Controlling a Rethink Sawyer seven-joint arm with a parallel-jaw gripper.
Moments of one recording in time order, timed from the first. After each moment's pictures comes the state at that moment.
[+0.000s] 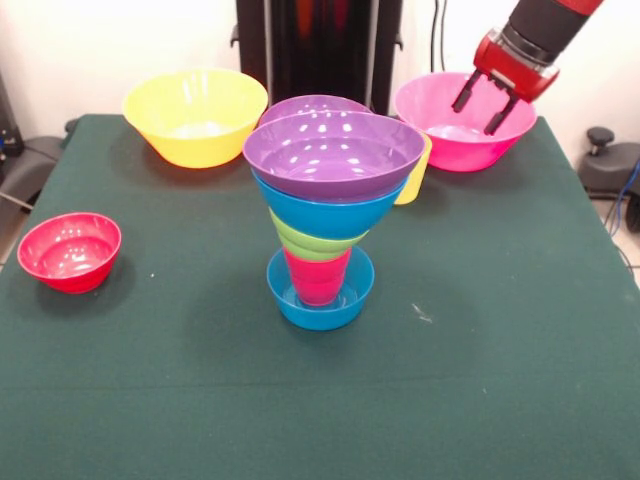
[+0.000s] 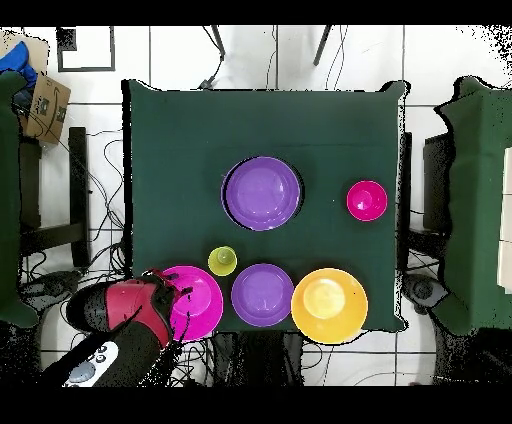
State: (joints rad) arm 0.68 -0.41 -0.50 1.85 0.32 0.42 2.48
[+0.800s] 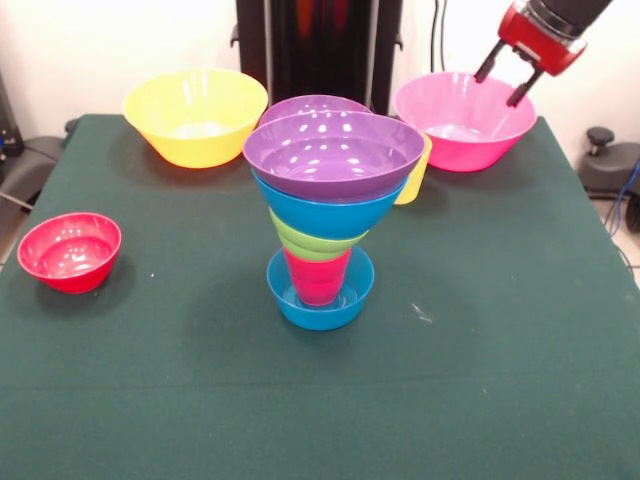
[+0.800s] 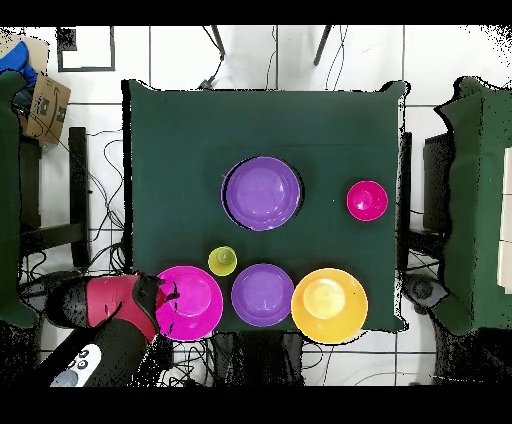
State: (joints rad) arm 0.68 -0.48 -0.50 1.78 0.27 0.64 2.48
